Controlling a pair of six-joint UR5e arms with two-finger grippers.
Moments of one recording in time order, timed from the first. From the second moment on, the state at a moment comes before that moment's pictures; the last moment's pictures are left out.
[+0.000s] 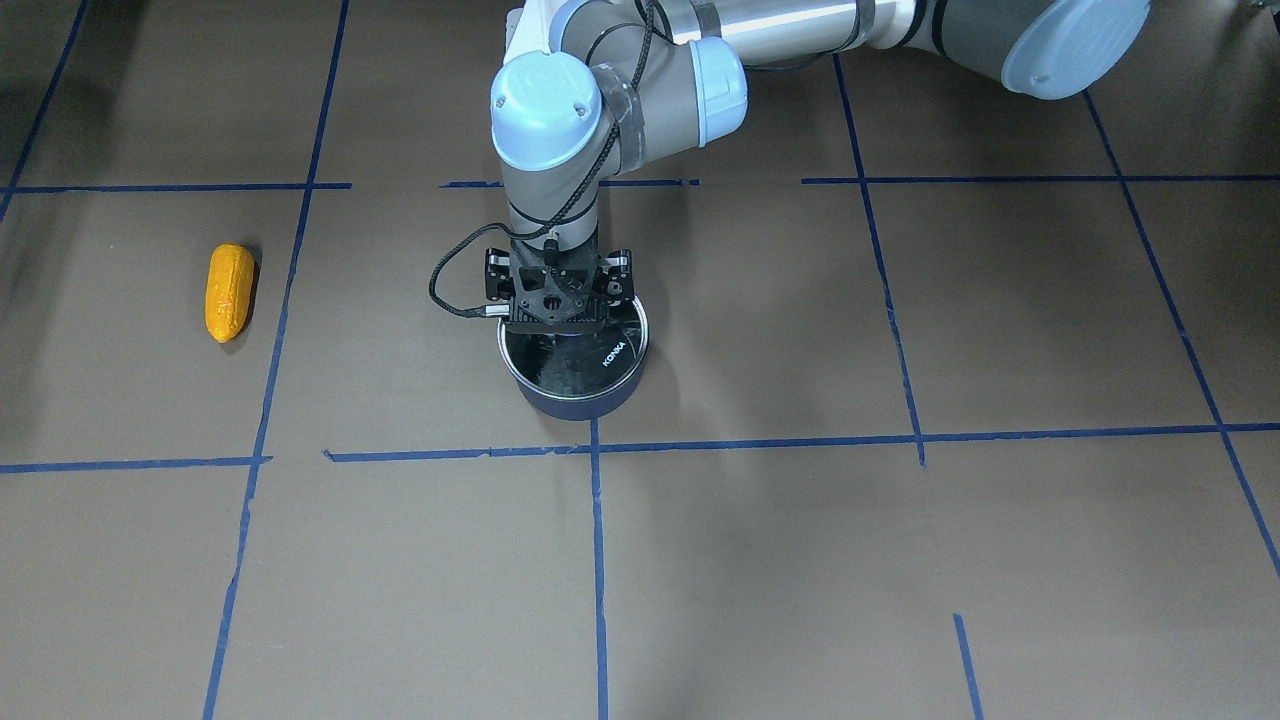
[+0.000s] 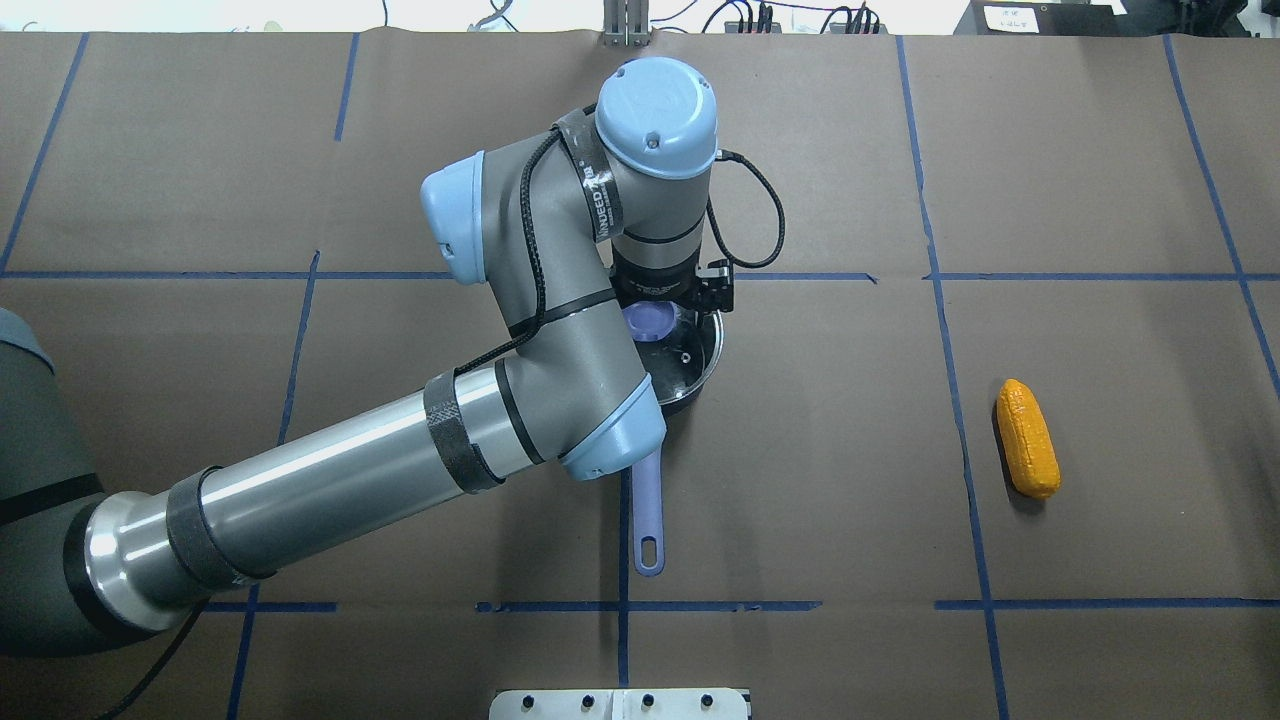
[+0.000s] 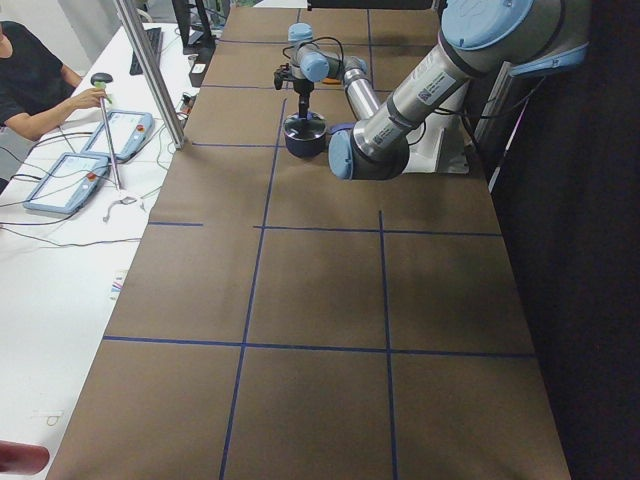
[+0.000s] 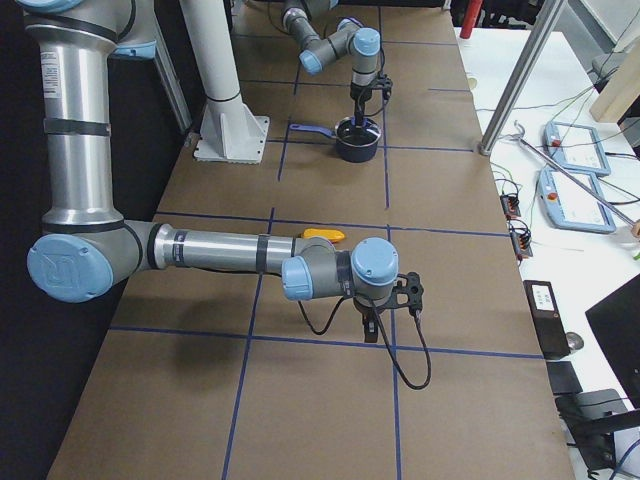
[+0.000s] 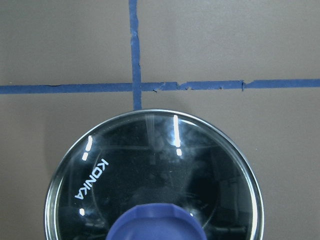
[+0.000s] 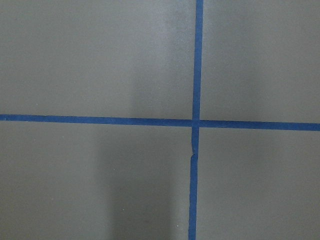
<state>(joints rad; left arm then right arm) -0.57 -2.63 -1.34 -1.48 -1.97 -1.14 1.54 -1.59 1.56 -1.37 2.43 0.12</state>
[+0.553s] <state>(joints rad) -0.57 -2.62 -1.34 -1.48 -1.98 -1.14 1.54 -1.59 1.56 -1.38 2.43 0.12</state>
